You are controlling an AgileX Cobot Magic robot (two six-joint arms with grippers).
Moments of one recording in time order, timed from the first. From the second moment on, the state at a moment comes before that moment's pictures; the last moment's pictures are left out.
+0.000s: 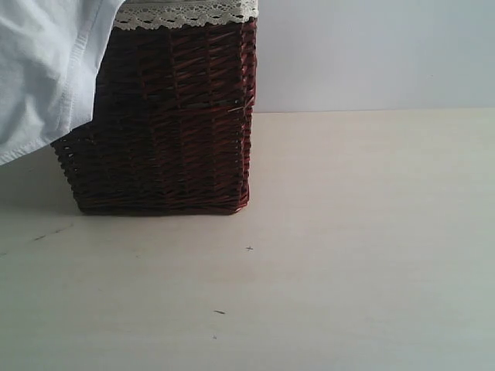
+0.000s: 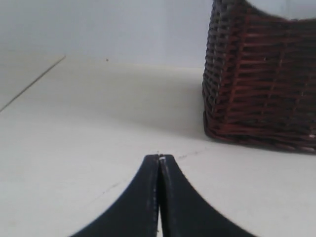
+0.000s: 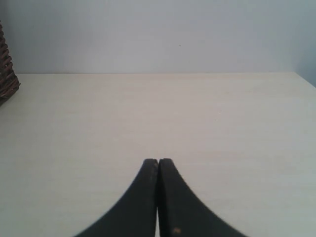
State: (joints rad) left arm 0.07 0.01 0.00 0.01 0.29 -0.06; right arm -0.19 0.02 0.00 -0.01 0.31 0.01
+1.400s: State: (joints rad) left arm 0.07 0.01 -0.04 0.72 -0.39 -1.51; right arm -0.19 0.02 0.00 -0.05 -0.56 0.67
